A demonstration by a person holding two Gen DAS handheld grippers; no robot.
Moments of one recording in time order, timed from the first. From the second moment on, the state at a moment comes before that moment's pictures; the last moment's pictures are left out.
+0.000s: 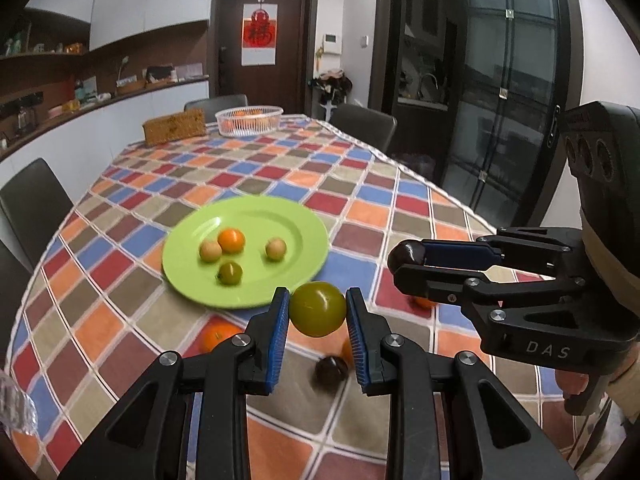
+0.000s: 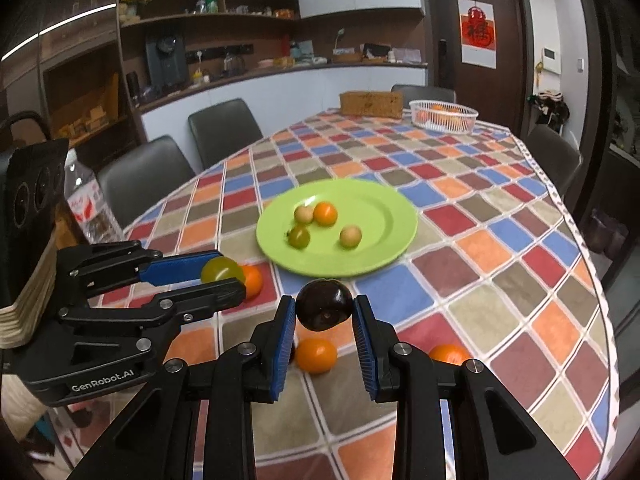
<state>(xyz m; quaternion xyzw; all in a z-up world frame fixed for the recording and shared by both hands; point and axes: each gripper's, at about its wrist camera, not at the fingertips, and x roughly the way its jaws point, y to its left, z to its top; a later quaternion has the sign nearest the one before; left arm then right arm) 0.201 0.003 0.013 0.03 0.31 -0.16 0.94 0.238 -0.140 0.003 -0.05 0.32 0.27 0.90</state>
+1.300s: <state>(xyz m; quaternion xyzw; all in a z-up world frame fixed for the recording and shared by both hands) 0.393 0.057 0.003 -0.01 0.40 -0.11 0.91 0.437 -0.088 0.001 -0.02 0.44 0.26 0.86</state>
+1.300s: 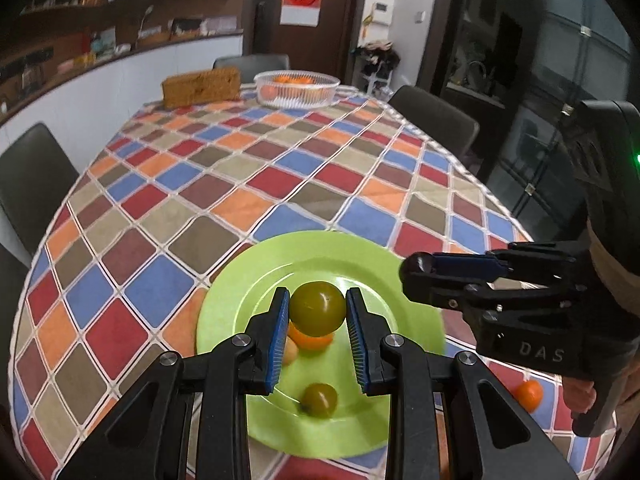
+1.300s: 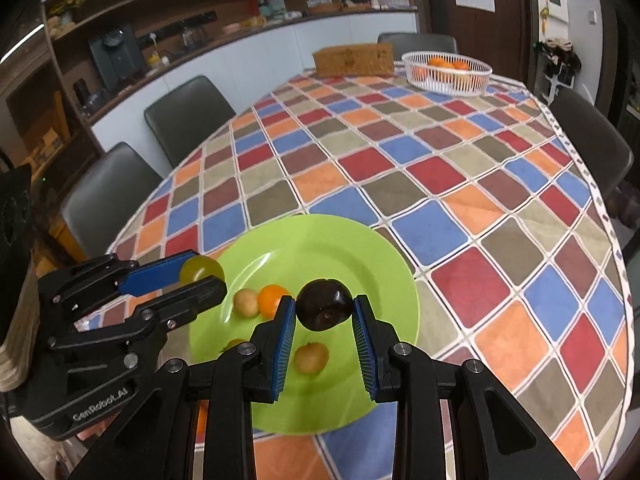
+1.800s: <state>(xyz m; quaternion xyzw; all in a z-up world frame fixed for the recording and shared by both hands) 0.436 0.070 -0.033 -0.01 0.45 -0.08 0.89 0.474 -0.073 -0.036 -0.03 0.49 0.24 0.84</state>
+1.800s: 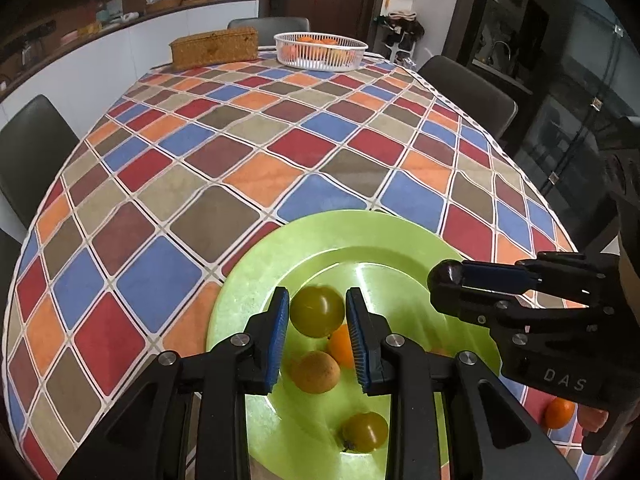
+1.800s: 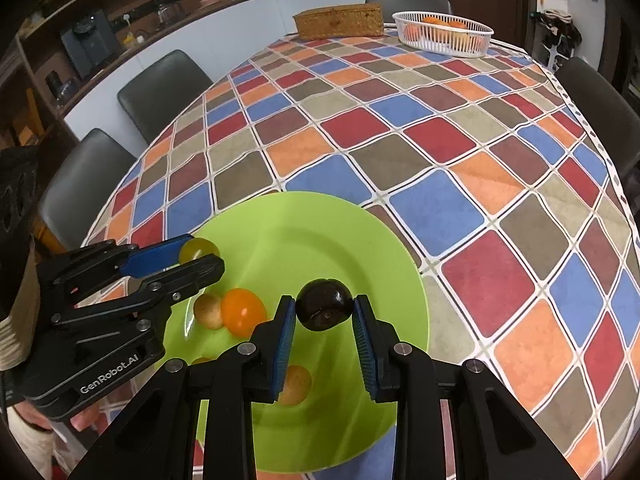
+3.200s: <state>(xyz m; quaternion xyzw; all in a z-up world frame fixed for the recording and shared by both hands) 0.191 0.015 0.063 0.05 0.28 -0.10 0.95 0.238 -0.140 0.063 -0.07 0.27 0.25 0.93</state>
